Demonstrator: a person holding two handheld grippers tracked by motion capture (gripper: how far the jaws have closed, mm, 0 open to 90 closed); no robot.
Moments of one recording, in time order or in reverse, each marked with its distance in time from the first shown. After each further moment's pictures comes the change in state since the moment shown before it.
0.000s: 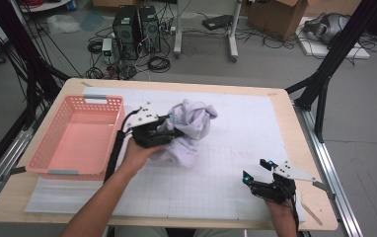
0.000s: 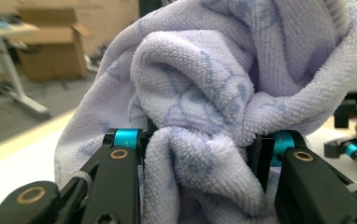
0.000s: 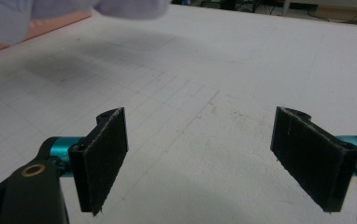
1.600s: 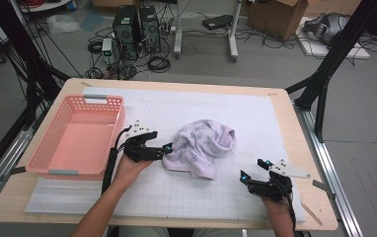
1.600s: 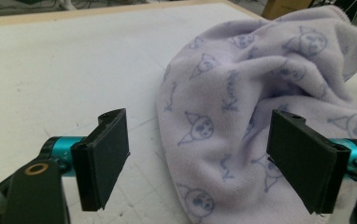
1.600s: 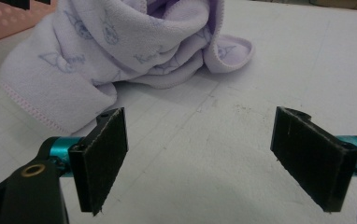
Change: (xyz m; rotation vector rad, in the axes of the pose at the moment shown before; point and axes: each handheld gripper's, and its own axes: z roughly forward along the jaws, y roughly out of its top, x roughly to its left) left arm 0.015 -0.071 -0.018 0.209 0.217 -0.238; right arm 0.000 -0.001 0.011 0.037 -0.005 0.011
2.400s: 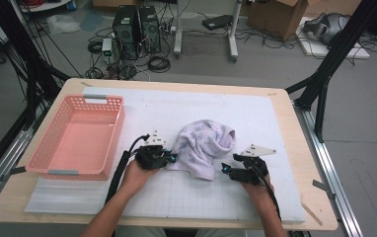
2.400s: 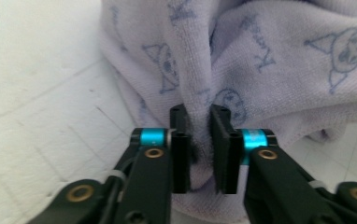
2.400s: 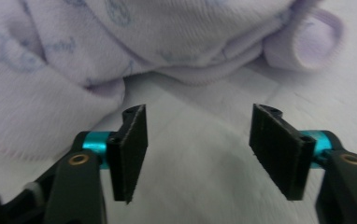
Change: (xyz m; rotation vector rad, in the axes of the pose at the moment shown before) left arm -0.020 -0.016 0.024 0.220 -0.080 0.129; right arm 0.012 0.024 0.070 0.227 0.099 -0.075
